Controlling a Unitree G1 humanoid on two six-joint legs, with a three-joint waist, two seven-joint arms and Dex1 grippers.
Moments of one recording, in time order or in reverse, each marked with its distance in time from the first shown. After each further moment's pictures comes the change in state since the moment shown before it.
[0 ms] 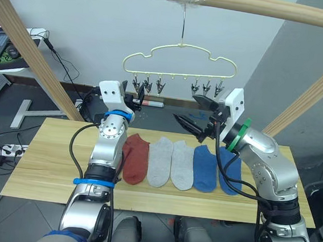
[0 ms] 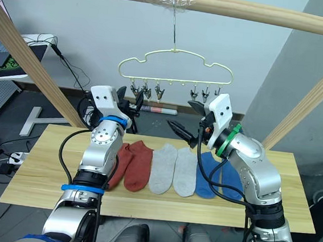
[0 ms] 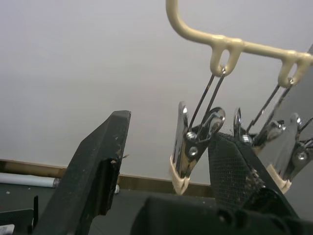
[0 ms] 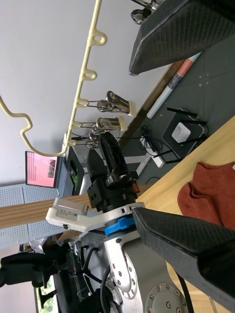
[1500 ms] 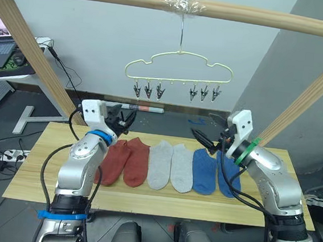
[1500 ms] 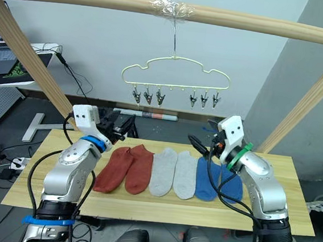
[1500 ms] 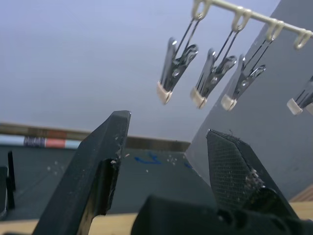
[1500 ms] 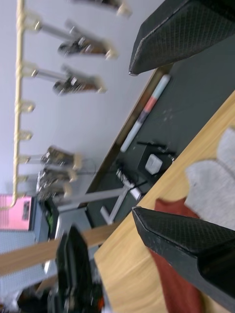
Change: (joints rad) left arm 0.284 0.113 0.008 -0.420 -0.192 0.341 -0.198; right arm 0.134 -0.020 -0.017 0.053 -0.085 -0.090 -0.020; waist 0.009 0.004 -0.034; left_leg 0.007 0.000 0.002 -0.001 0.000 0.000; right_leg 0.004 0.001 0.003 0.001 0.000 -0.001
